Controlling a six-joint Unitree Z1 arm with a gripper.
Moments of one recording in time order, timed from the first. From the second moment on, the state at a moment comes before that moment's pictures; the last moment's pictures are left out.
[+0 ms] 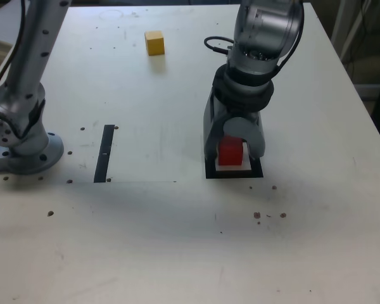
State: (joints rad) arm -0.10 2.12 -1.54 1.17 0.08 -0.11
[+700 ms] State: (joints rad) arm 0.08 1.94 -1.51 1.35 0.11 0.05
